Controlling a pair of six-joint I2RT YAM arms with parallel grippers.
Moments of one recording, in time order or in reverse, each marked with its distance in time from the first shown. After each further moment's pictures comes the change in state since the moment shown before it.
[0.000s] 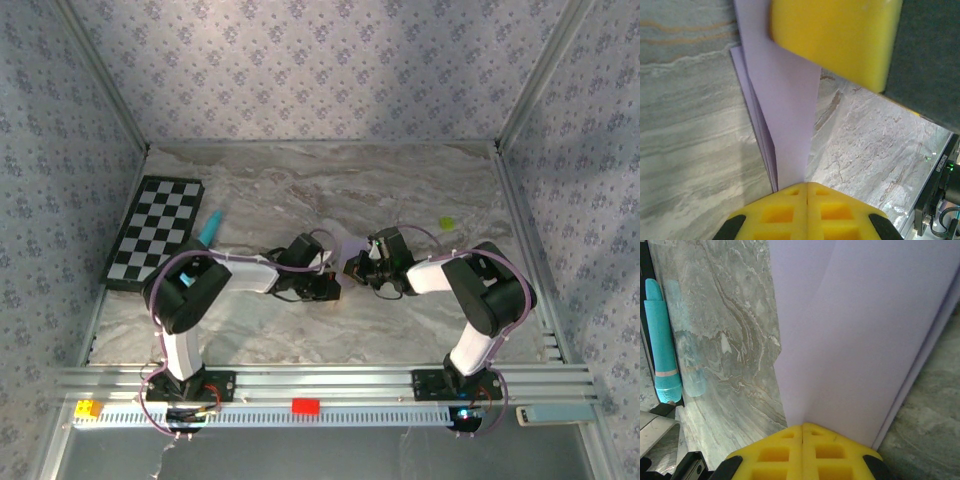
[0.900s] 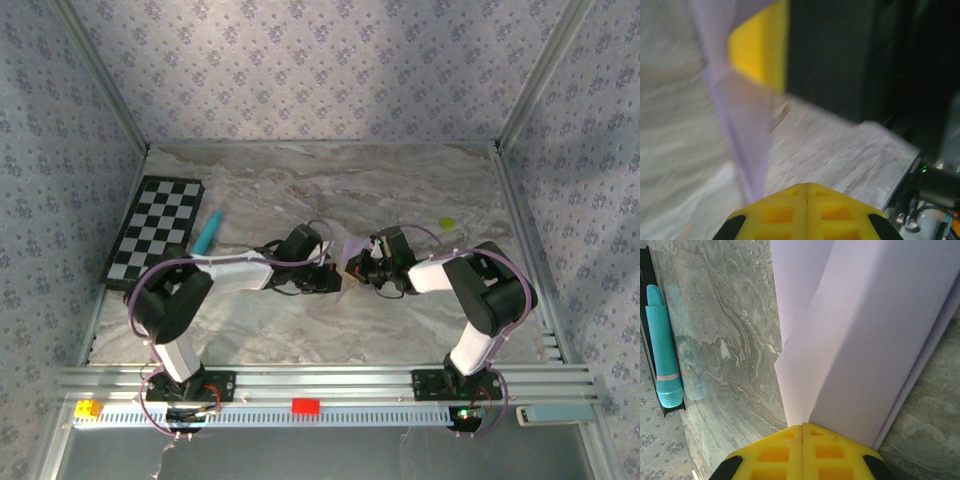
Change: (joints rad) left arm 0.000 -0.075 0.081 -0.078 -0.012 -0.014; right arm -0.015 0.000 0.000 -0.002 -0.004 -0.001
